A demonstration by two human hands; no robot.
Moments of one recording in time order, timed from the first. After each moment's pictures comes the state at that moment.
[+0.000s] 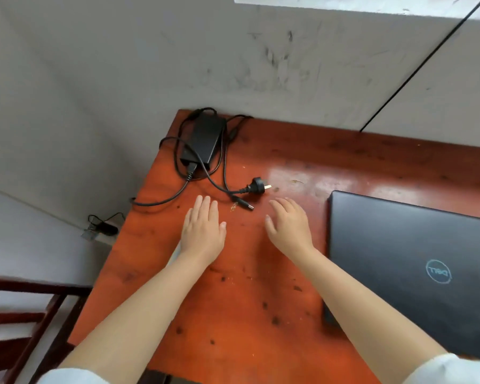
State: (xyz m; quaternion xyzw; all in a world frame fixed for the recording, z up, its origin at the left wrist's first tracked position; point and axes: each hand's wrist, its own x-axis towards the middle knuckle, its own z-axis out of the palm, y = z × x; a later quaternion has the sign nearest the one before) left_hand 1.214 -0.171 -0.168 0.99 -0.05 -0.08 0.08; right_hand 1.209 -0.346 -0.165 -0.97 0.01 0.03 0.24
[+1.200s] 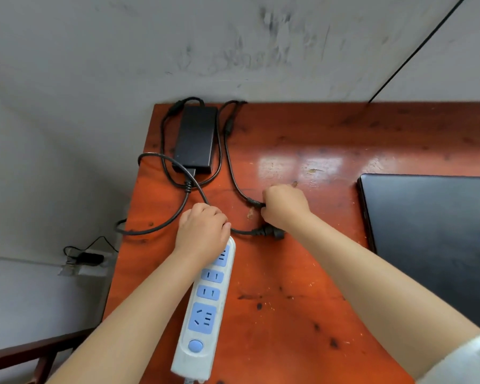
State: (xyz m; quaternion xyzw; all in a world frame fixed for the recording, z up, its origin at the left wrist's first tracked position) left_hand 1.281 -0.126 -0.183 0.97 -0.21 -0.12 0.08; right_hand 1.287 -0.289 -0.171 -0.99 0.04 0.15 0.07
